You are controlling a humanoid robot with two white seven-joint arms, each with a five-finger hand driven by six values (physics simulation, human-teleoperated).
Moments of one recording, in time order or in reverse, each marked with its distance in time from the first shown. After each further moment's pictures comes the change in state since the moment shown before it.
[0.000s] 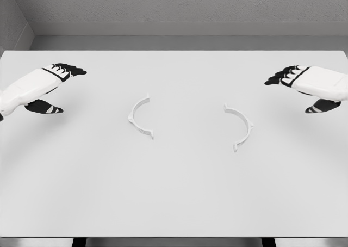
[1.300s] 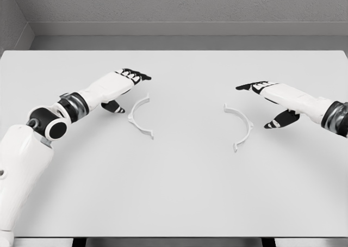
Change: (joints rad) left arm -0.130 -0.349 -0.190 0.008 -0.324 0.252 -0.050; right arm 0.115 0.192 0.009 -0.089 -0.120 0.344 -0.024
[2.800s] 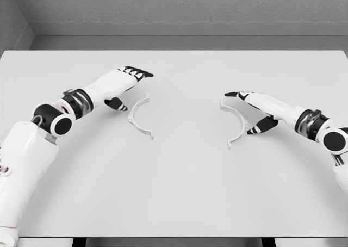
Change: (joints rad) left arm -0.023 -0.027 -0.009 -0.013 -0.009 0.057 -0.038; right arm -0.025 0.172 0.018 0.172 0.082 0.033 -0.003
